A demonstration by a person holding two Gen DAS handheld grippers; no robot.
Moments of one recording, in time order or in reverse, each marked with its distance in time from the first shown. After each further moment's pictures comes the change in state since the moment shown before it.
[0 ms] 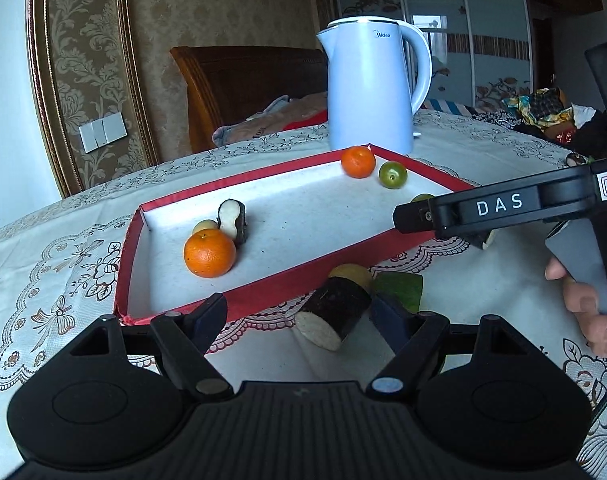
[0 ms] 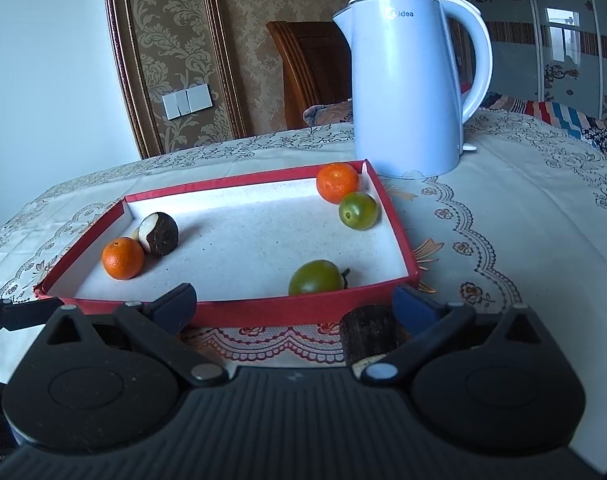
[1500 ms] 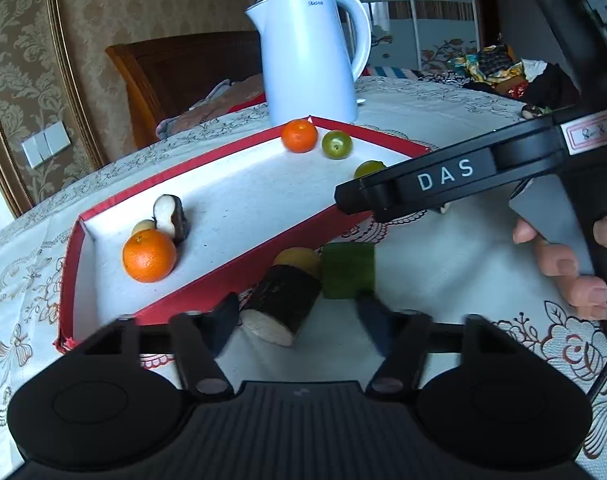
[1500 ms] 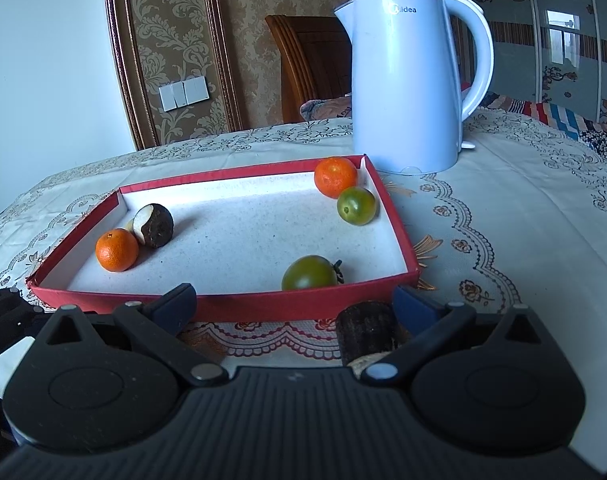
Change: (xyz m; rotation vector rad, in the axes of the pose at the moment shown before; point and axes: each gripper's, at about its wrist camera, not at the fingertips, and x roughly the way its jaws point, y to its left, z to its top) left arm 0.016 -0.018 0.001 0.153 0.057 -0.100; right arm 0.004 0.003 -0.001 -0.015 0.018 -0.021
